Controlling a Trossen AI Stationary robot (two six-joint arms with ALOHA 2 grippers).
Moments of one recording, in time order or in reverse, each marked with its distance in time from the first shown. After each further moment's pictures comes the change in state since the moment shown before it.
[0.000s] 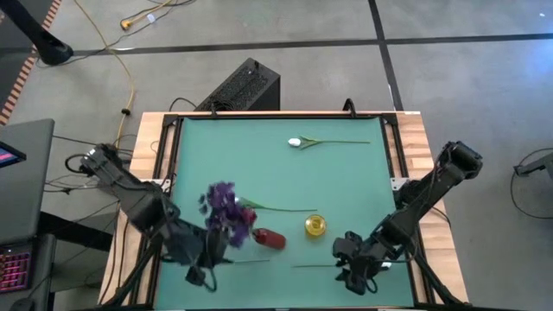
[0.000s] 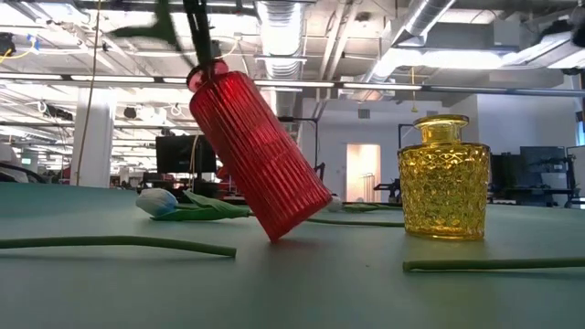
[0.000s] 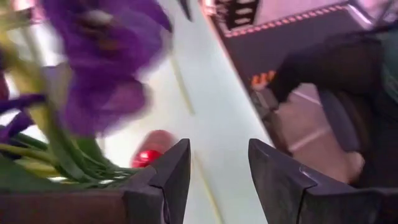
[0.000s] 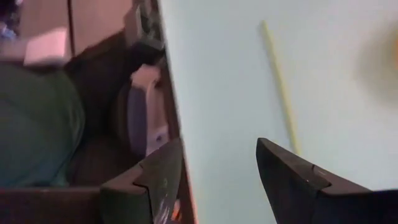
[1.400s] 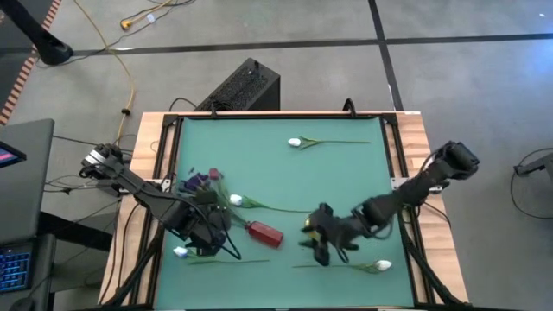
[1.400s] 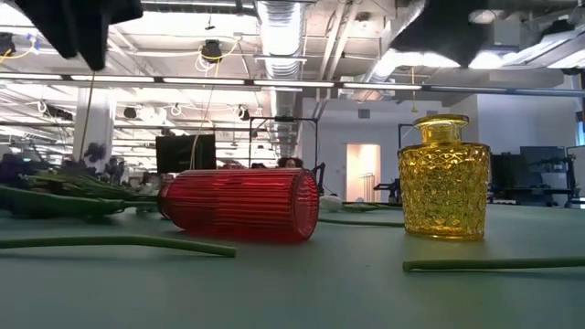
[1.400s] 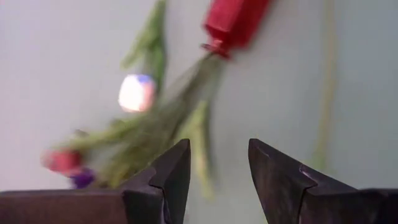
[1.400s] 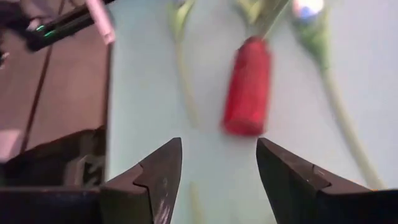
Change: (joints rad) left arm 0.097 0.013 -0.307 -0.309 -0.040 -0.325; right arm -0.246 0.031 0.000 0.229 0.216 -0.343
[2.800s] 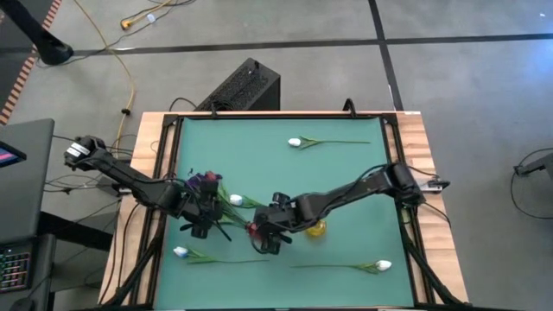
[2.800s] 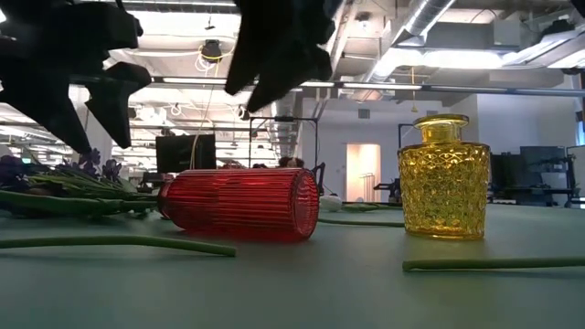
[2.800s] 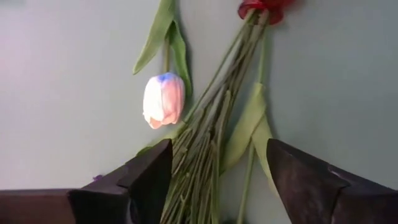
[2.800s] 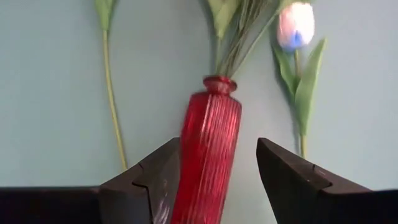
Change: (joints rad) left arm 0.132 -0.295 -0.549 0.466 -0.028 0.429; right arm -0.228 0.593 0.781 -0.516 -0.125 -0.232
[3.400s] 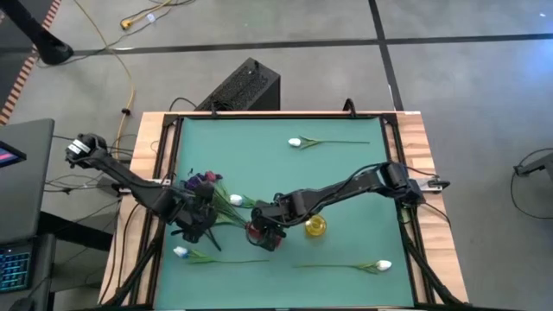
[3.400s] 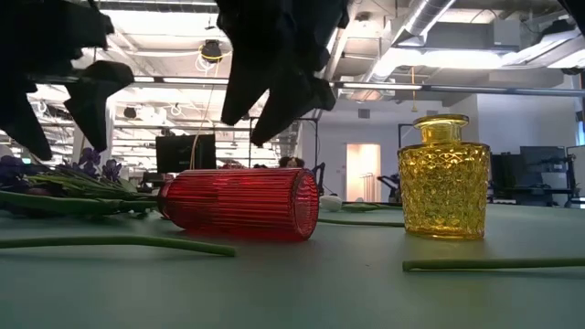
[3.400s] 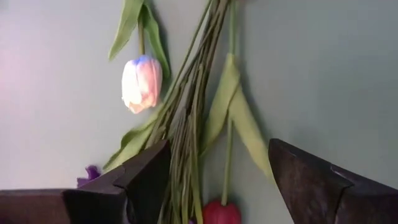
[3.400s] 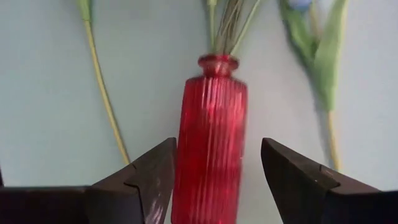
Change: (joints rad) left arm -0.117 -0.021 -0.022 -0.062 -0.031 -0.025; right arm -0.038 0.045 0.002 -0.007 -0.122 0.129
